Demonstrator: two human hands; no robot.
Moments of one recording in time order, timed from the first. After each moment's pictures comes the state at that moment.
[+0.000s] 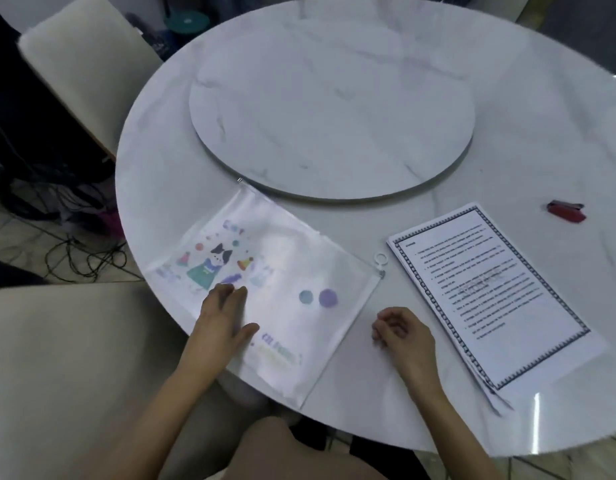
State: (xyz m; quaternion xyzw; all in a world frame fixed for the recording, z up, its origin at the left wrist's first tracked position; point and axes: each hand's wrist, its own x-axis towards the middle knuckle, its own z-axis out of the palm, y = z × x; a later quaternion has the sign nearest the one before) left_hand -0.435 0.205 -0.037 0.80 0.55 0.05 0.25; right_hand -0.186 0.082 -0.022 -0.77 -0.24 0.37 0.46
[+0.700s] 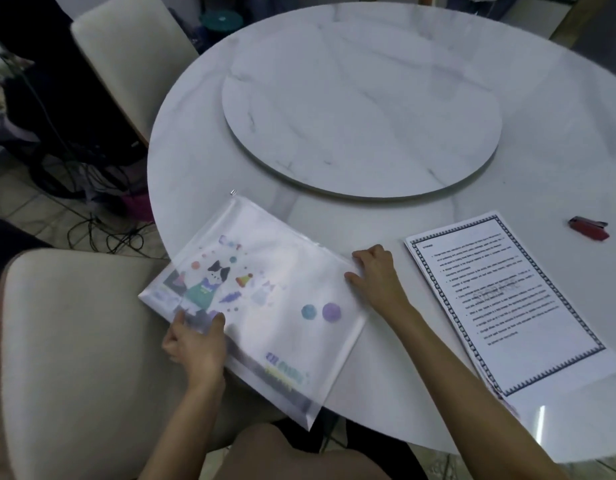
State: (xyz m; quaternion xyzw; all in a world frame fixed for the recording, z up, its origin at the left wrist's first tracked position) left_hand -0.439 0.162 -0.022 0.28 0.81 0.33 0.40; right_hand -0.181 0.184 -0.044 -0.78 -0.56 0.24 0.16
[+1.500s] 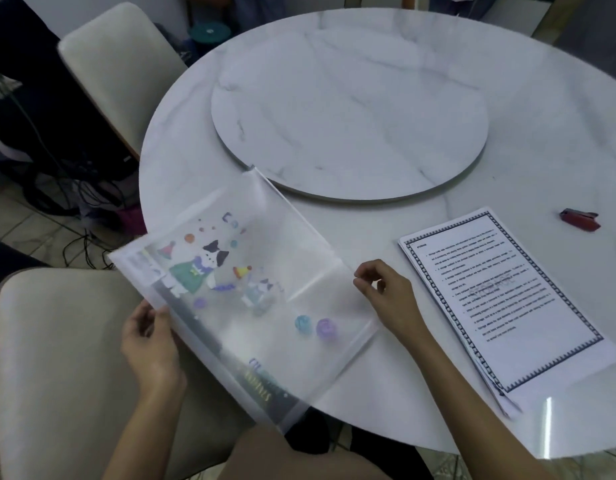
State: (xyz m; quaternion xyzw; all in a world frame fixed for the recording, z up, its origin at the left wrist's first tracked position) left_hand -0.472 0.187 -0.007 0.26 0.70 0.54 0.39; right_hand -0.184 0.140 -0.014 -0.70 -0.47 0.33 0.43
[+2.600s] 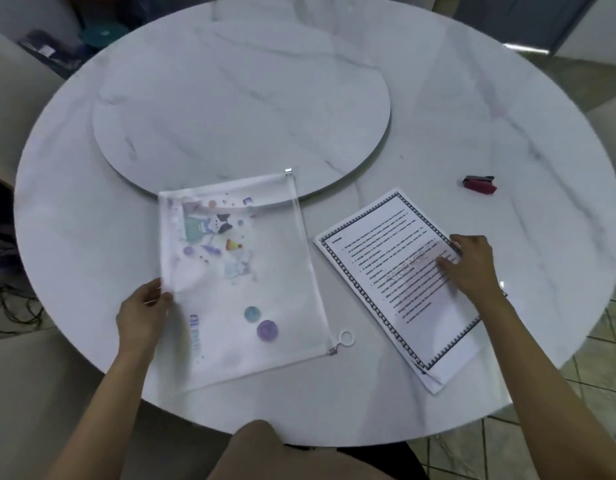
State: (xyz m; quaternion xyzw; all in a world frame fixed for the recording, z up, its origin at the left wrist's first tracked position) left_hand -0.376 0.248 -0.016 0.54 0.71 0.22 0.39; right_hand 0.045 0.065 -0.024 -0.91 -0.31 0.16 0.23
